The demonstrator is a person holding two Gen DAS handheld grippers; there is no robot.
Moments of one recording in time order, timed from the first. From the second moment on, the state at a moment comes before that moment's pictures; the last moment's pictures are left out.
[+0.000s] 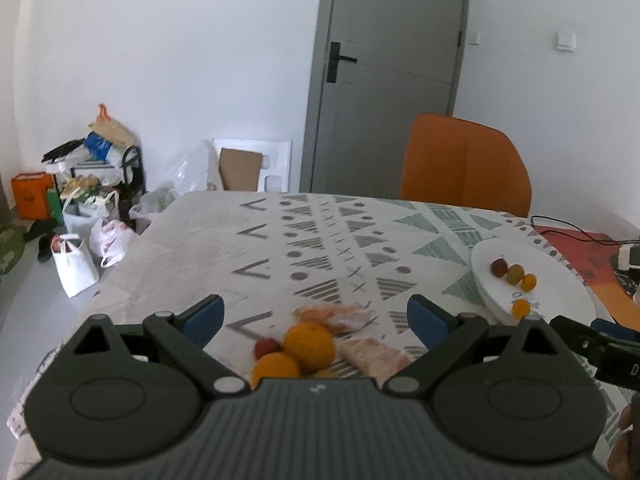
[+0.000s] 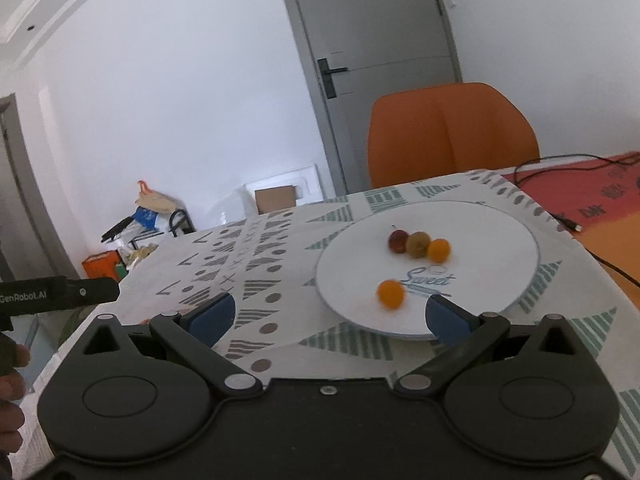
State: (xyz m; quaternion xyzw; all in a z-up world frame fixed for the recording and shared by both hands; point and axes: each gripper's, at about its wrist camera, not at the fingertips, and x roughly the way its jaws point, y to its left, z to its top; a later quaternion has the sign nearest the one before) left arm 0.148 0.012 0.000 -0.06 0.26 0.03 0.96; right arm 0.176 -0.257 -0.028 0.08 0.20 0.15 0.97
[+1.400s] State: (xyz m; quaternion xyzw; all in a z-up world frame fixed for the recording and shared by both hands) left arm 0.151 0.067 -0.055 -0.14 0.31 0.03 0.94; right arm 0.212 -0.141 -0.047 -0.02 0.29 0.26 0.92
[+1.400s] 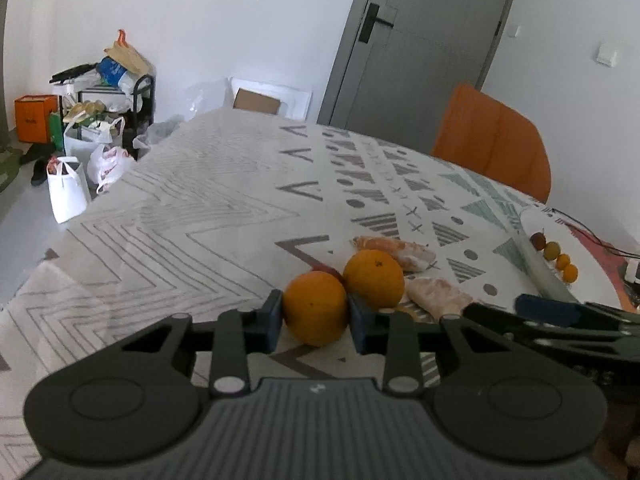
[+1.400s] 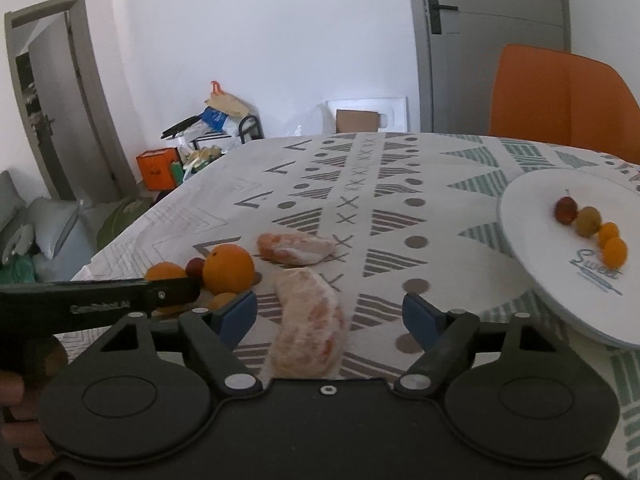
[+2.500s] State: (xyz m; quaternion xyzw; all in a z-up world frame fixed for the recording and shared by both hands) left arm 0.153 0.038 -0.030 -0.10 0.30 0.02 0.95; right arm 0.192 -0.178 -0.036 0.00 0.25 0.20 0.95
